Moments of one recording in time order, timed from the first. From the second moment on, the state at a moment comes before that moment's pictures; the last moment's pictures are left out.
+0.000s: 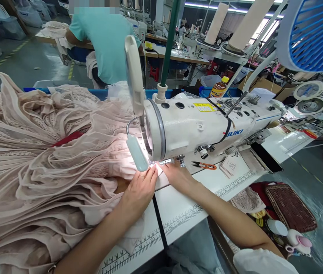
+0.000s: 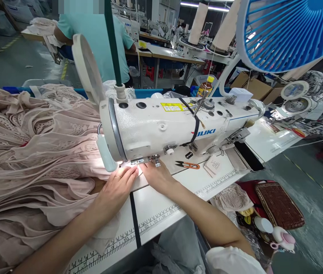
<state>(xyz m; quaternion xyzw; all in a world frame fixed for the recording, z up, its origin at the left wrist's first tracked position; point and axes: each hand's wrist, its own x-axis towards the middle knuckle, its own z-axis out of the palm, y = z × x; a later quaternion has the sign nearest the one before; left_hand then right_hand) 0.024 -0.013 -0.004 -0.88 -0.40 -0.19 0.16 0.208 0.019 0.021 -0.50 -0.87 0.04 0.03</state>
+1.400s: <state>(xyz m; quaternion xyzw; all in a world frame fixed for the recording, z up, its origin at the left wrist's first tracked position) 0.012 -0.003 0.000 -0.90 -0.36 -0.22 0.06 0.228 0.014 0.001 -0.39 -0.88 0.10 0.27</state>
